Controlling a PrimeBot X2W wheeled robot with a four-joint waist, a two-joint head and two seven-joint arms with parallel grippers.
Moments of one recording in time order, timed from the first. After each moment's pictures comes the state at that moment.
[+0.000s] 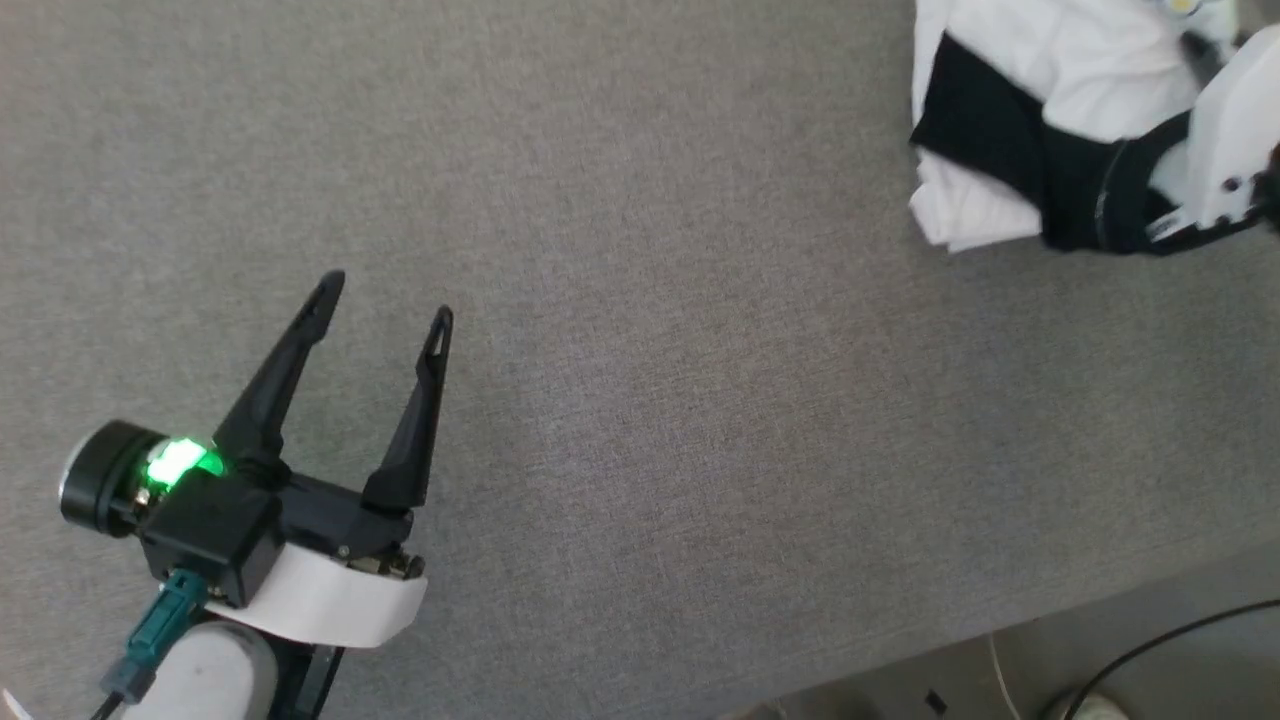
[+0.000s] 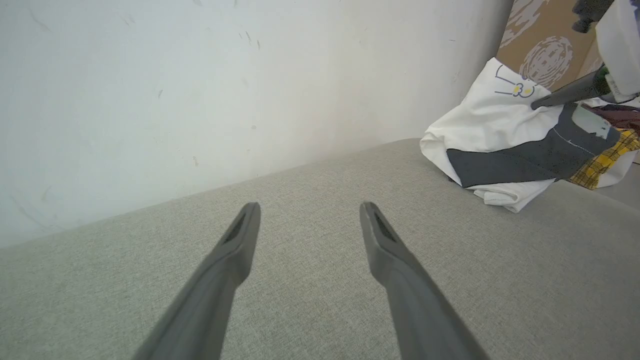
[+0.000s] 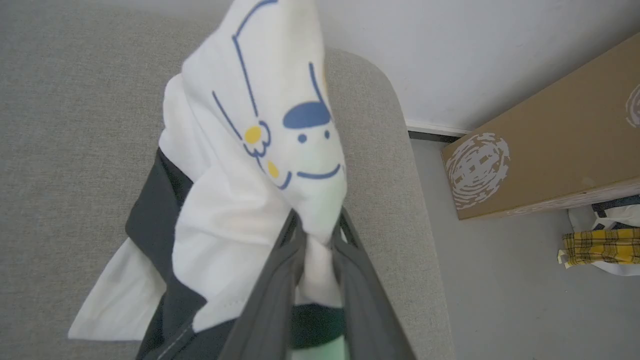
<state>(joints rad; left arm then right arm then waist) -0.13 0.44 -0.26 -0.33 -0.24 0.06 -0.15 -0.84 -0.35 0.05 0.37 0.18 0.13 0.60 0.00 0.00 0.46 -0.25</state>
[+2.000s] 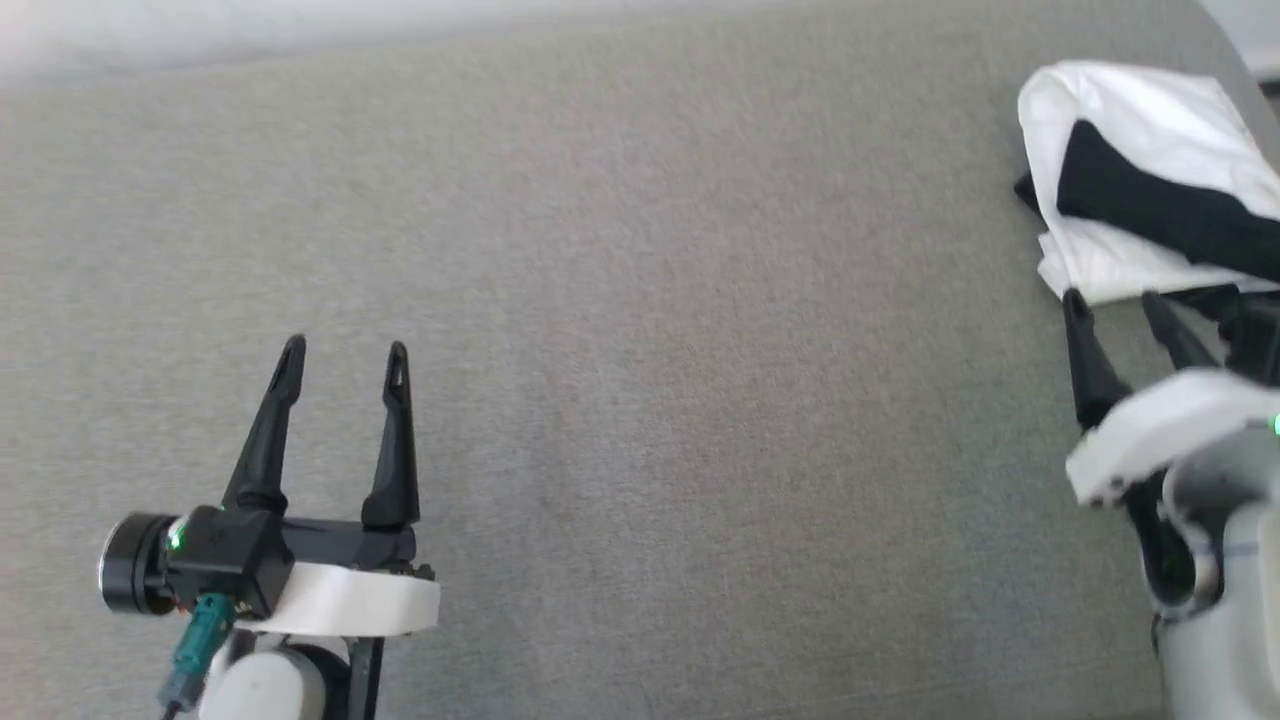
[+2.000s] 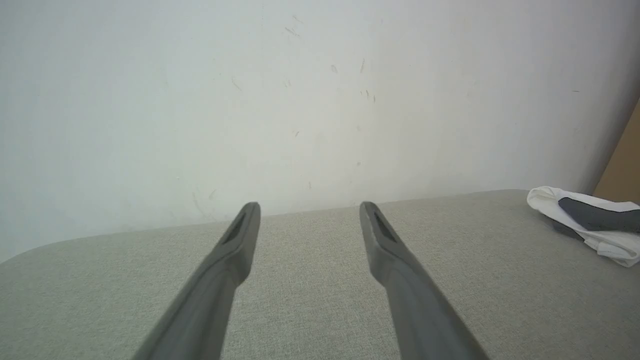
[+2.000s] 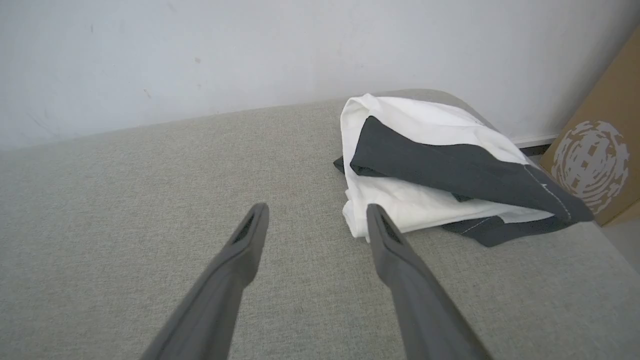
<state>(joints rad) -0.08 0.30 -0.21 -0.16 -0.23 0.16 -0.26 -0.34 -0.09 -0.18 0.22 0.19 0.13 0.17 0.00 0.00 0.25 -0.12</state>
